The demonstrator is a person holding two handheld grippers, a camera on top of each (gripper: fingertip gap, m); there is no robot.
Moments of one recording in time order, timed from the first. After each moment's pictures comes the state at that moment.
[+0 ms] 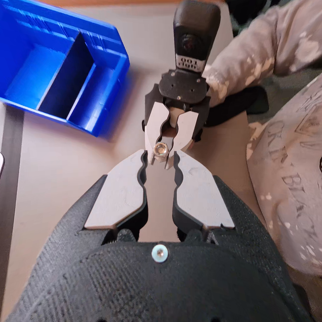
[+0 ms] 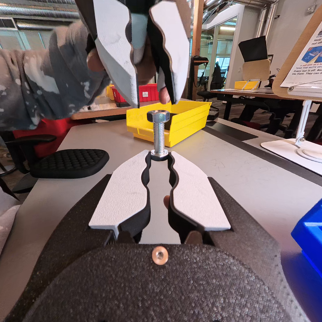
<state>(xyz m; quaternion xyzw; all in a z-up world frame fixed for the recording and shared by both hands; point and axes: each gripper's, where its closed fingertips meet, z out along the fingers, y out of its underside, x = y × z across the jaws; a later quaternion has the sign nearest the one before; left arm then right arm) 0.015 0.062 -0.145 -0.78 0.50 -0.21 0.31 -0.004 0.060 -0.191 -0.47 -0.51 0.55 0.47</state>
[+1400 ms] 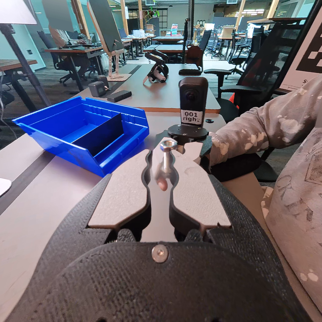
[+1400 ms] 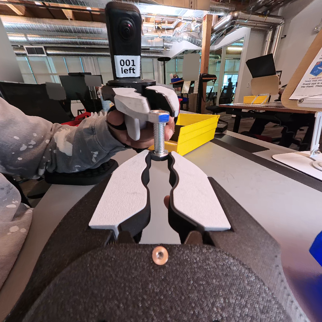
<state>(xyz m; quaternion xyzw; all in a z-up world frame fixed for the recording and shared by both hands) 0.011 0.061 -0.146 -0.67 0.38 -0.31 0.56 -0.001 0.053 -0.183 -0.44 -0.49 0.59 0.47</state>
